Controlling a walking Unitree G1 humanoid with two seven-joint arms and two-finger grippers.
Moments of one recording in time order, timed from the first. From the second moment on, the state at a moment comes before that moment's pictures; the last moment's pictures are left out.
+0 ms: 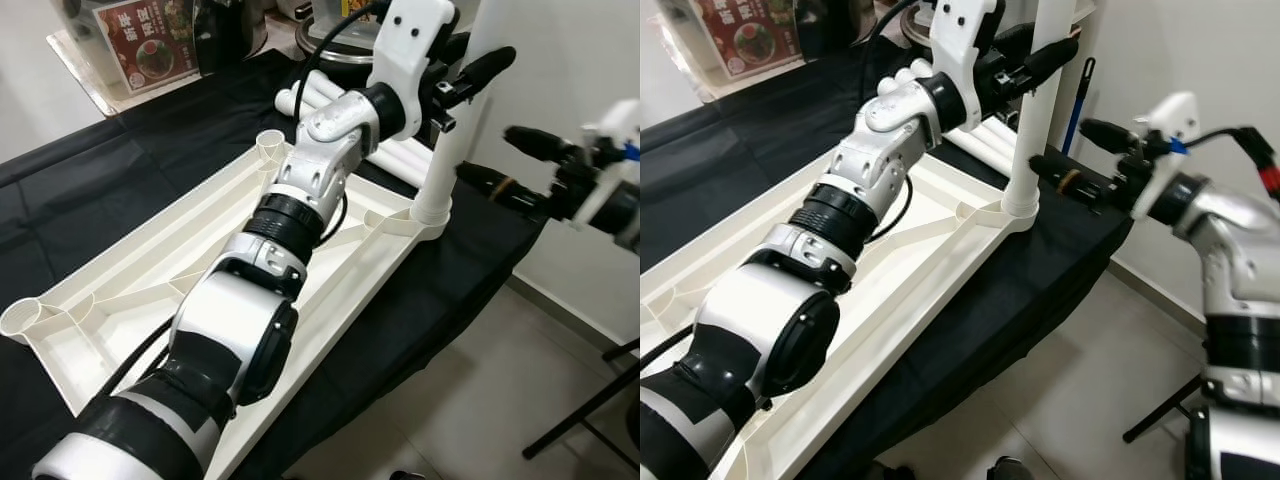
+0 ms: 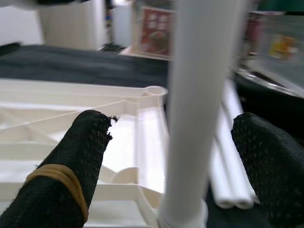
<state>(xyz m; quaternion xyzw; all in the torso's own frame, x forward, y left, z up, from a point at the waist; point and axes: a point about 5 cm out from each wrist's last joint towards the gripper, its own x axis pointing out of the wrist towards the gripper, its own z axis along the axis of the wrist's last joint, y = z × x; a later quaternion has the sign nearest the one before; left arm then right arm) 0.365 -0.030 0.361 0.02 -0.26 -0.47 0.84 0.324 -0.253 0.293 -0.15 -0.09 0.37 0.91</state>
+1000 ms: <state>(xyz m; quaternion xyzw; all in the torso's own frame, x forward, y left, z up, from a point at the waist) 0.369 0.025 0.374 0.06 -0.21 -0.55 0.81 0.328 -0.246 0.289 -0.17 -0.07 0.44 0.88</state>
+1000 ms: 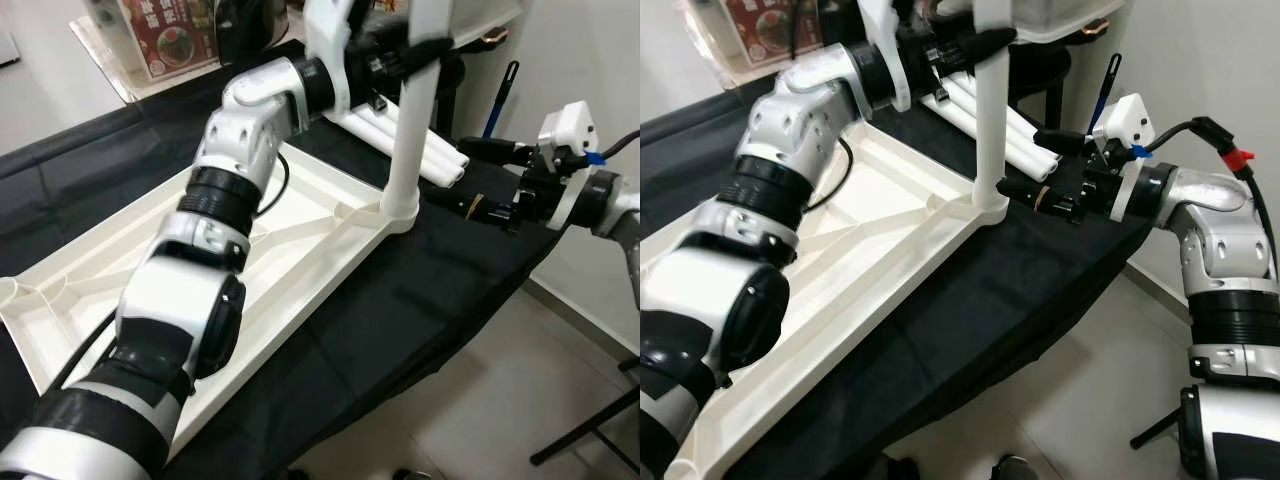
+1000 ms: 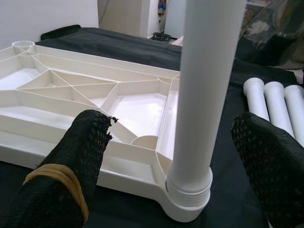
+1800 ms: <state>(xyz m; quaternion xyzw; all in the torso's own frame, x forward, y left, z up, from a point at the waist) 0.358 0.029 0.369 0.16 -0.20 -0.59 0.77 0.322 -0.256 0.294 -0.17 -0.06 0.46 0.87</state>
